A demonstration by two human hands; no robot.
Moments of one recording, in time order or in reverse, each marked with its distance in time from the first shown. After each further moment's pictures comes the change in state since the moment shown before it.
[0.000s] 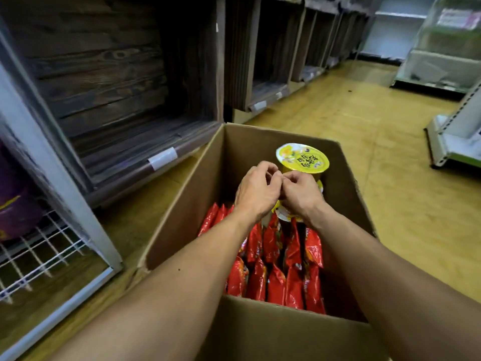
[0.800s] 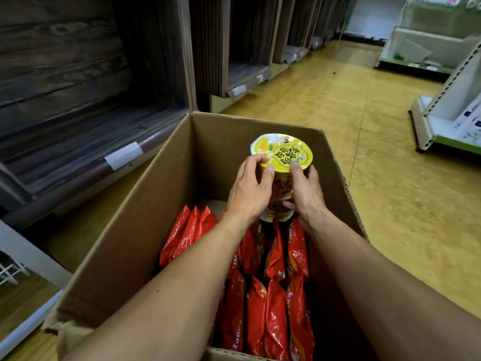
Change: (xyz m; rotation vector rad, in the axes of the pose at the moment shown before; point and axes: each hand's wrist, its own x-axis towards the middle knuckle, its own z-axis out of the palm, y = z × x) left_hand 0.032 -0.012 0.058 -0.171 -0.059 -0.003; right_hand 0.050 0.048 -0.022 0.370 0.172 0.237
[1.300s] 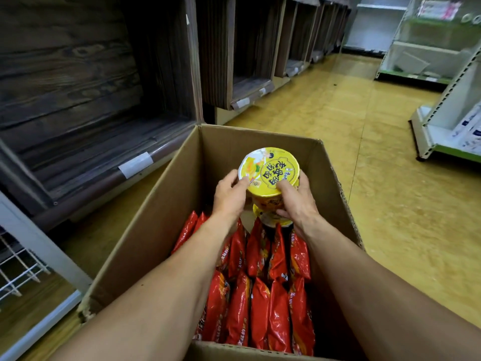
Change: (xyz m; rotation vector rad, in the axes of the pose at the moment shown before) left_hand 0.004 -0.019 -0.024 -0.352 0.119 -0.315; right_hand -0.022 -0.002 0.006 -0.038 -0.096 -0.055
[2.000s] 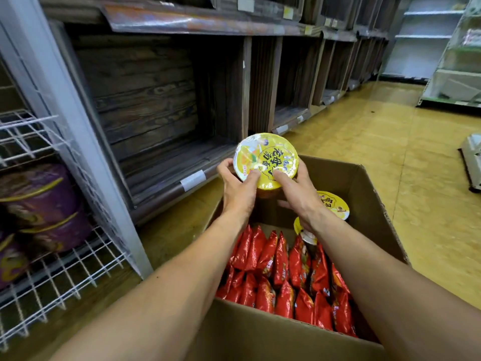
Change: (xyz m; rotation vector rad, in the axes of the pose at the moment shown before) left_hand -0.053 0.076 -0.091 -0.071 0.270 0.204; right_hand -0.061 -0.070 0.071 0.002 -0.271 -0.247
